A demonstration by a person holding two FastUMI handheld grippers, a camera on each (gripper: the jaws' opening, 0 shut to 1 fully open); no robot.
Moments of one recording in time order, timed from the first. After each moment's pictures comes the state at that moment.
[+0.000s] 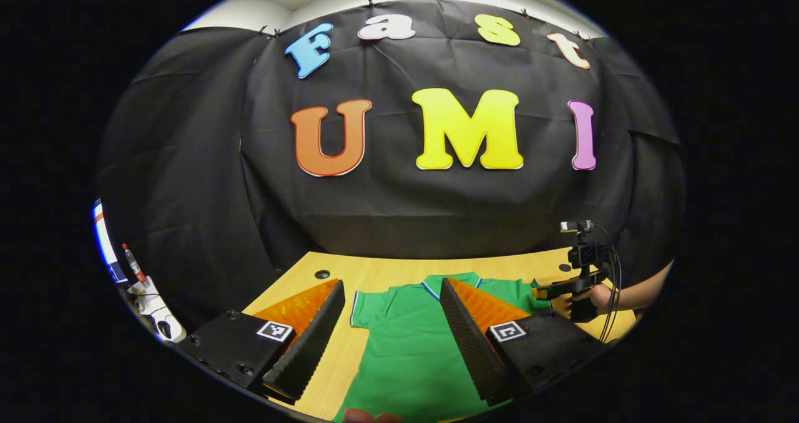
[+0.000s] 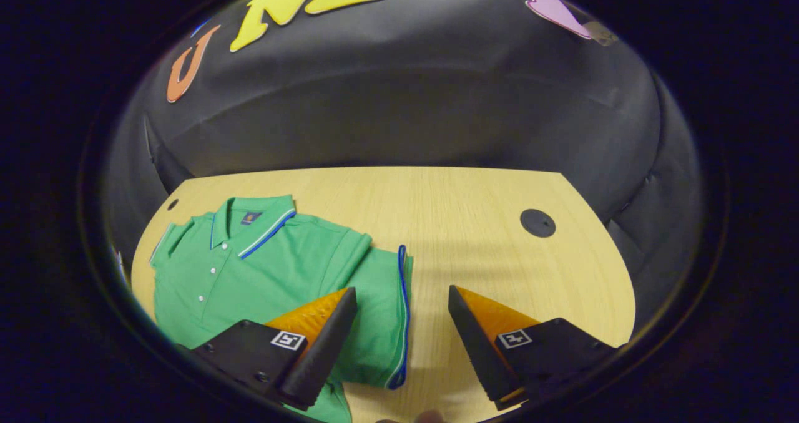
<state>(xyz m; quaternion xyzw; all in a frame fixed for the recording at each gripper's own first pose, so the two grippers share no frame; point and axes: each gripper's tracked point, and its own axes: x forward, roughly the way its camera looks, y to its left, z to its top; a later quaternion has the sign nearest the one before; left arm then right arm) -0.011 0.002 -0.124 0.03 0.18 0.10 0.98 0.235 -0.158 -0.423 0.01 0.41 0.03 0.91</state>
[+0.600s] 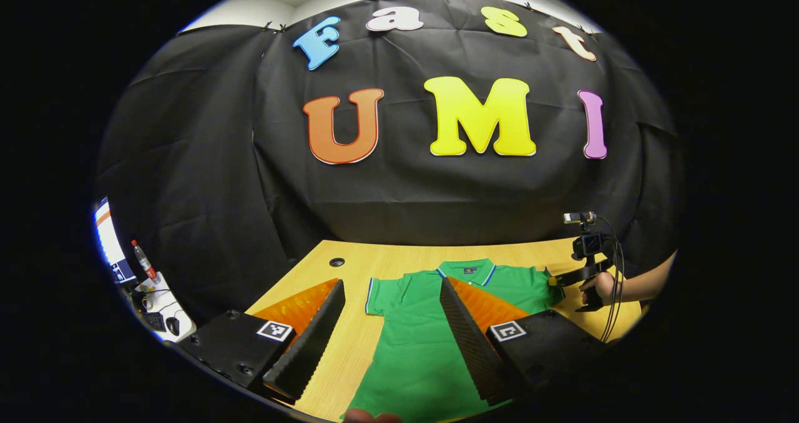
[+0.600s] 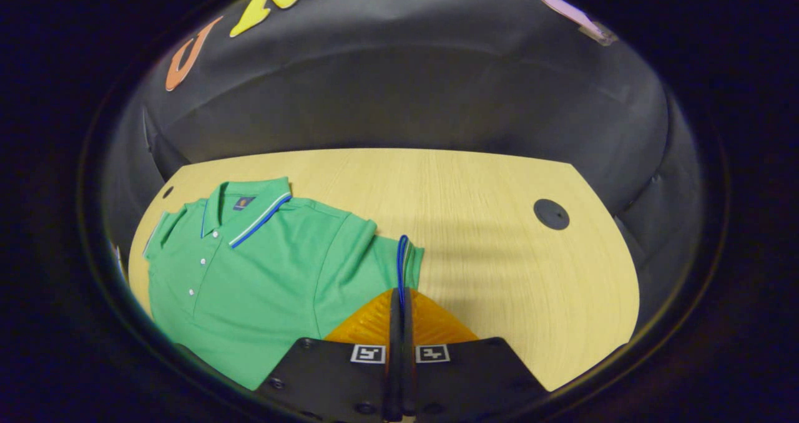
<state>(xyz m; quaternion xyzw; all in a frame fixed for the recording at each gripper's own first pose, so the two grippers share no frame) -0.031 0.016 -0.132 0.04 0.19 0.12 0.97 0.234 -0.153 -0.436 0.01 0.44 0.03 0.90</state>
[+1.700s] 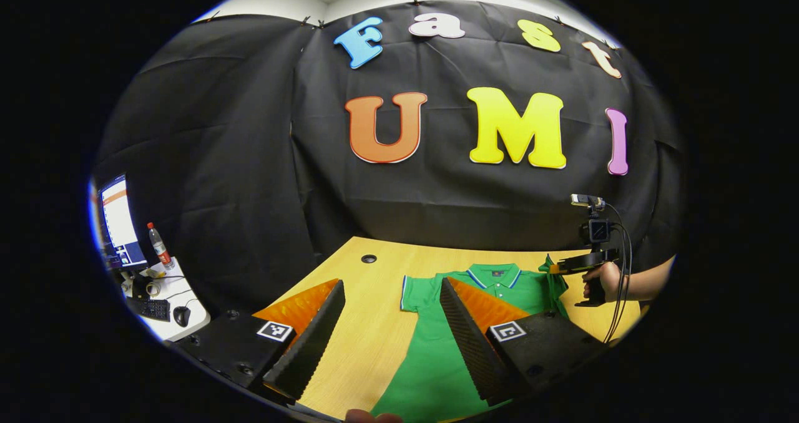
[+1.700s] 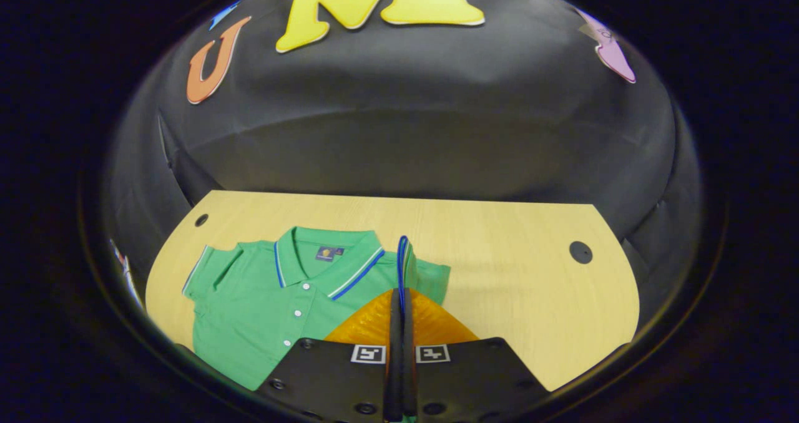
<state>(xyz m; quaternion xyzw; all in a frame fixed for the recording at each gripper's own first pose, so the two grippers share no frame) -0.072 0.085 -0.126 0.01 0.18 0.18 0.97 0.245 -0.026 -0.357 0.01 0.40 0.07 0.91</state>
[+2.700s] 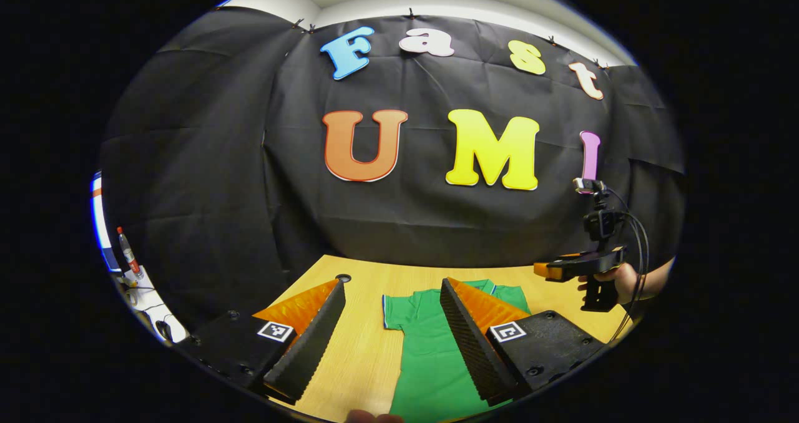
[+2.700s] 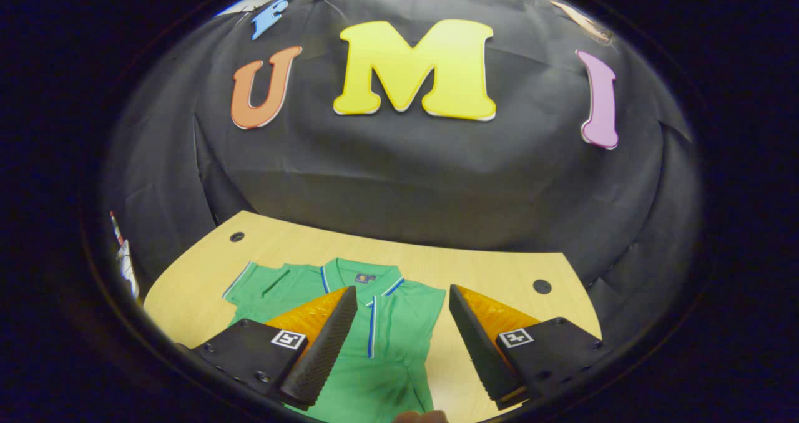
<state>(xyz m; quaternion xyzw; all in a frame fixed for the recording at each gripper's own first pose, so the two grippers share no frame) -0.044 0.100 -0.105 -0.01 0.13 0.06 0.99 0.158 -0.013 -0.201 -0.03 0.27 0.07 0.96</state>
